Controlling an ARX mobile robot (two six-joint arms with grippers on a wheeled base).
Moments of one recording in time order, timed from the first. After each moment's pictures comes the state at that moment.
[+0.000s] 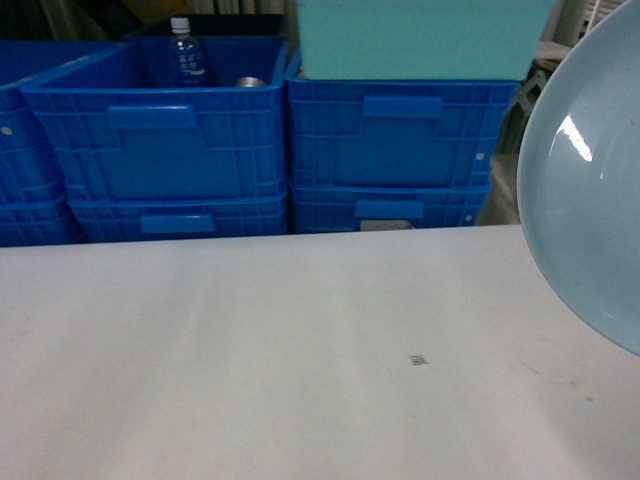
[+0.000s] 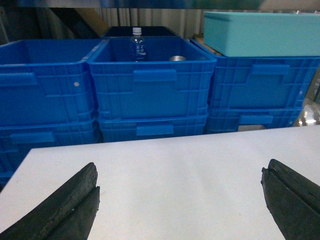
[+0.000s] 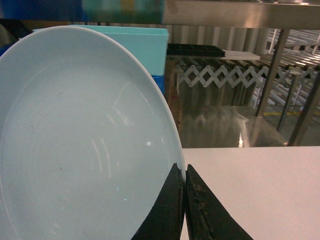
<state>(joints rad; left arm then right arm) 0.00 0.01 0.01 0.00 0.00 0.00 -0.06 0.94 0.16 0.82 -0.16 0.00</state>
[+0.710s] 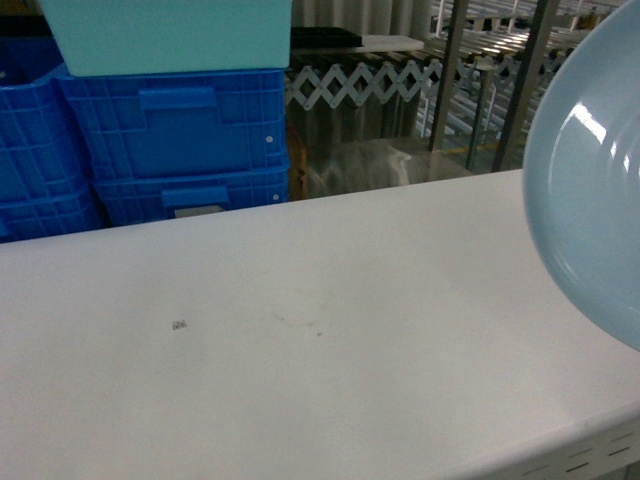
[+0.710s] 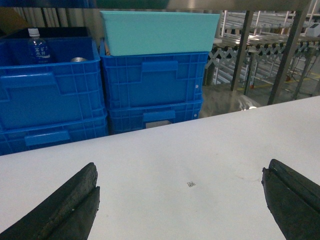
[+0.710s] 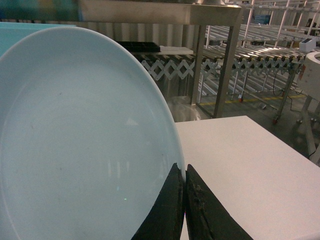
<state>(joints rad) 0.00 0.01 0.01 -0.01 0.00 0.00 -0.07 0.94 0.16 0.83 -0.16 0.00</state>
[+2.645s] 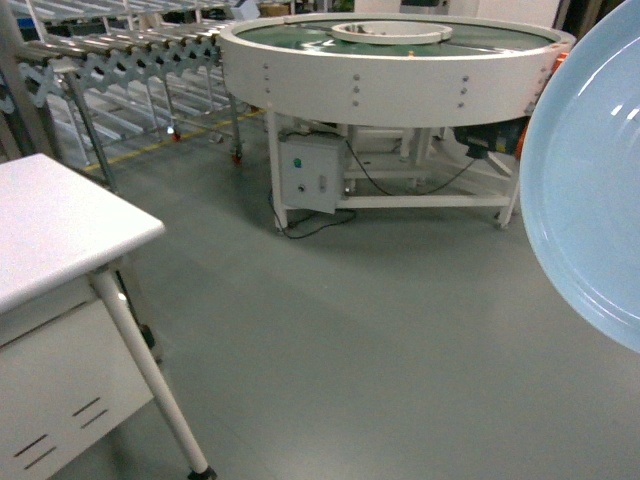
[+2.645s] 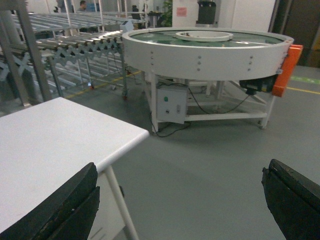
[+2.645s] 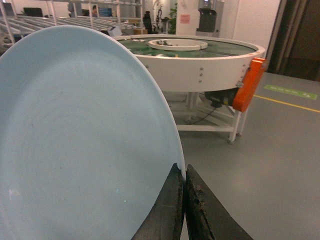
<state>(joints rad) 0.00 0.01 0.01 0.00 0.00 0.00 -0.07 0.94 0.16 0.83 -0.16 0.00</state>
